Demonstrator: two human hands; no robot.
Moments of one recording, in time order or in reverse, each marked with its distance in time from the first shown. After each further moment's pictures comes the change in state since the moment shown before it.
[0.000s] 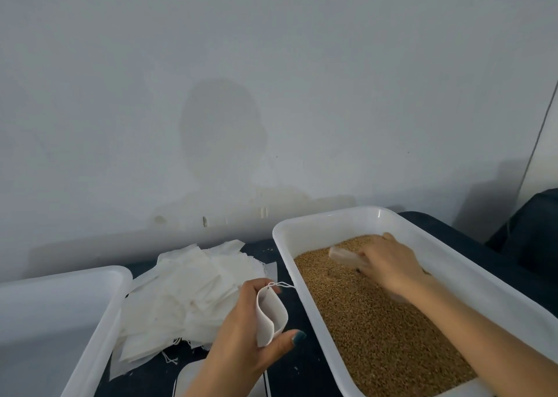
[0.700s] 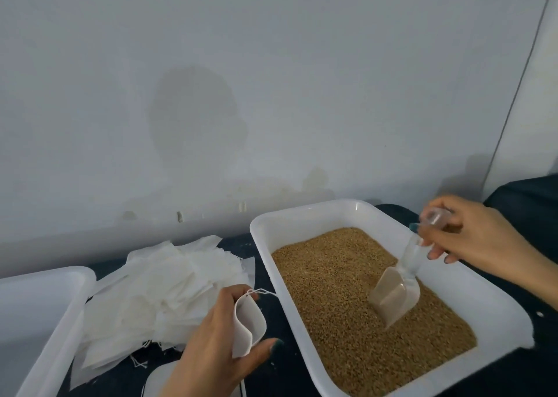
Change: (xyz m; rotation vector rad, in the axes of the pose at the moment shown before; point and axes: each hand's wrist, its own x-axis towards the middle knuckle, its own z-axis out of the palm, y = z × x) left_hand -0.004 -0.012 0.009 0.108 0.006 0.021; right_hand -0.084 0.086 -0.094 0.766 0.219 0.148
